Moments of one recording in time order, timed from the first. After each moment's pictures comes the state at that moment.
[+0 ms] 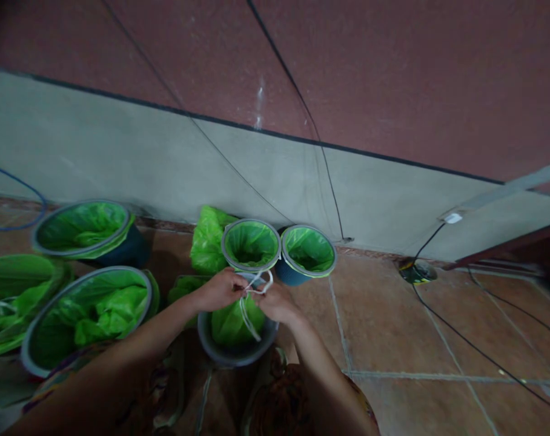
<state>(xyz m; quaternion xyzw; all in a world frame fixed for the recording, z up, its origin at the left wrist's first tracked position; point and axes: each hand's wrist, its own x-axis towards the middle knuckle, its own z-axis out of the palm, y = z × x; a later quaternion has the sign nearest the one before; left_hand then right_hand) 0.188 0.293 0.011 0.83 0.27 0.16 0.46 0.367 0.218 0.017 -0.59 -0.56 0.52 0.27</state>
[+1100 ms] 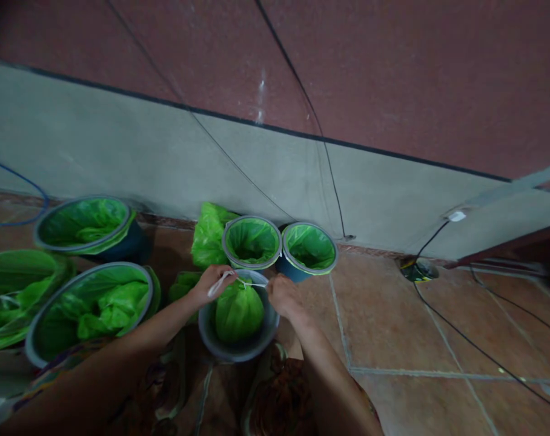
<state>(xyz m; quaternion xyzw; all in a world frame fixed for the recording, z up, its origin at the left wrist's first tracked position) 0.180 0.295 -0.020 0.64 0.47 0.27 0.54 0.386 0.224 0.007 -0.72 -0.64 0.26 0.10</state>
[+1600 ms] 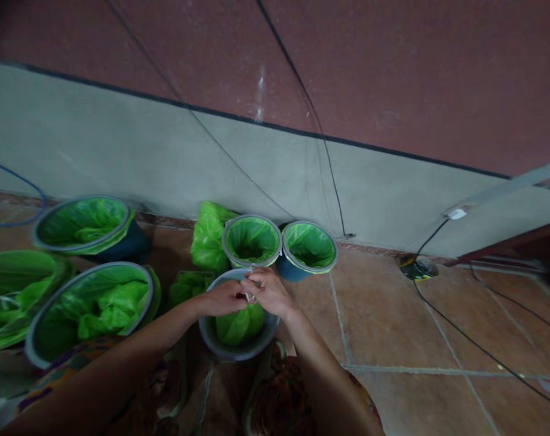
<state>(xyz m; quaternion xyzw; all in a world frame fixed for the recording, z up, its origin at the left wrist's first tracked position) 0.192 0.272 -0.007 0.77 0.25 0.13 0.57 0.358 0.231 0.014 -0.54 -0.69 0.39 0.30</state>
